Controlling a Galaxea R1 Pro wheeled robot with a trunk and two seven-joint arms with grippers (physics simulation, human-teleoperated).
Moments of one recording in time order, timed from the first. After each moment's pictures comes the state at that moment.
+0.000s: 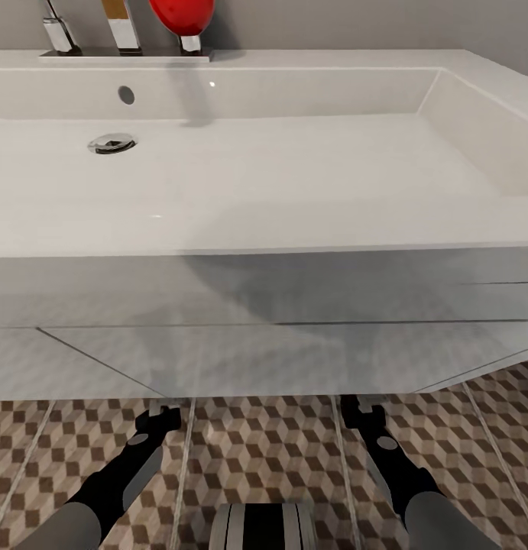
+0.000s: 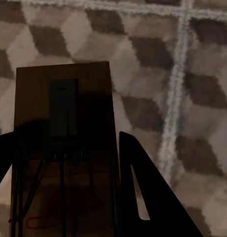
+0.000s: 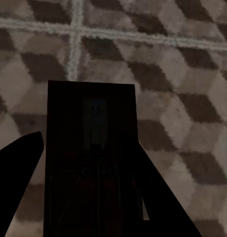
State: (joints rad) left arm -0.57 0.12 -0.37 -0.66 0.48 0.04 0.29; right arm -0.63 0.01 -0.16 -0.45 0.25 -0.16 -0.03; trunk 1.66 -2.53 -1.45
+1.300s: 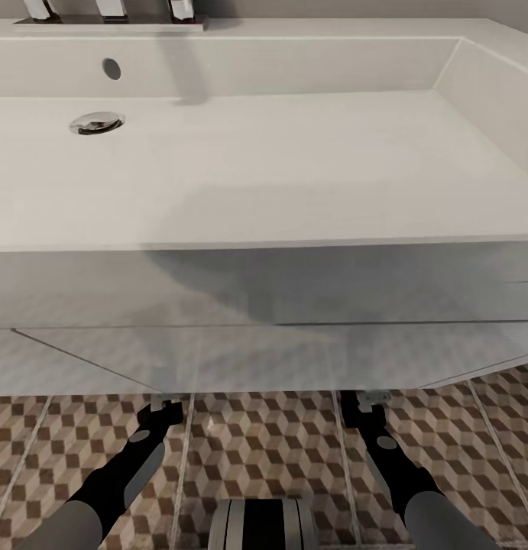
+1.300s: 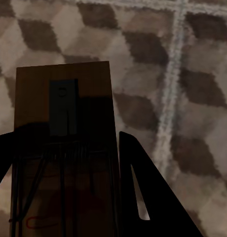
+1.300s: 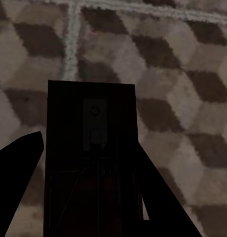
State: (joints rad) left arm -0.57 0.12 -0.37 -0.69 0.48 0.02 0.29; right arm -0.63 0.01 -0.16 -0.45 0.26 -0.16 -0.04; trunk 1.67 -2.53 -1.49
